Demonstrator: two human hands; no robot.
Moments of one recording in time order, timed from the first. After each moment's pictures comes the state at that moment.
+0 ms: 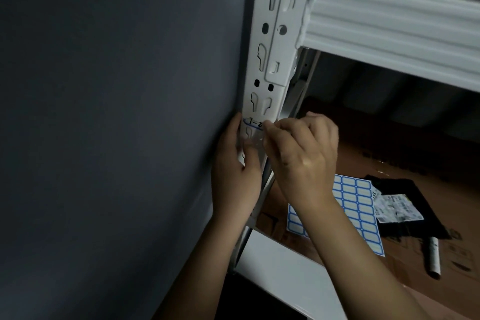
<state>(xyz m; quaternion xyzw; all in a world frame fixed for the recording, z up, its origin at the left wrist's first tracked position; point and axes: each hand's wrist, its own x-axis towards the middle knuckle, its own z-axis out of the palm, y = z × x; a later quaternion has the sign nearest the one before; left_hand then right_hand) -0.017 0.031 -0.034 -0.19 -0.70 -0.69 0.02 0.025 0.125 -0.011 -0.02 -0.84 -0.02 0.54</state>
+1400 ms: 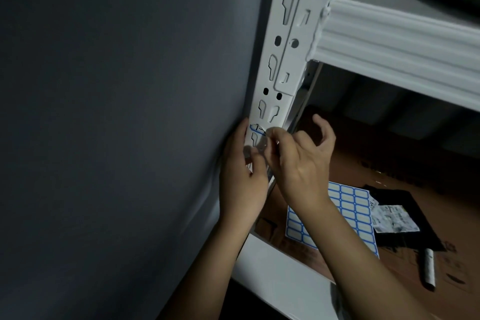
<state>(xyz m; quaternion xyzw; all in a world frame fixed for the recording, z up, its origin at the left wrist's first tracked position) -0.019 0.037 -0.043 -0.19 -0.67 -0.71 0.03 0.016 0.126 -0.019 -0.04 -0.84 -0.07 0.54</state>
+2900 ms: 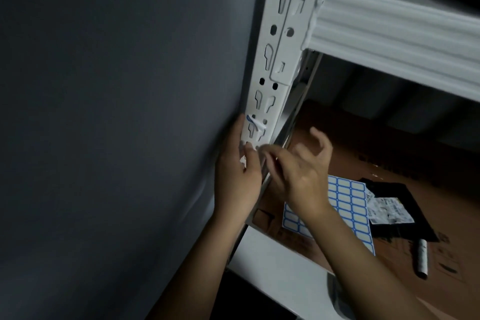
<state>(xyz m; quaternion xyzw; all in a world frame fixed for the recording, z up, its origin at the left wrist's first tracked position) -0.009 0.026 -0.037 -0.21 -0.71 -0.68 0.02 0.038 0.139 -0.047 -0.01 -0.88 -0.03 0.48</state>
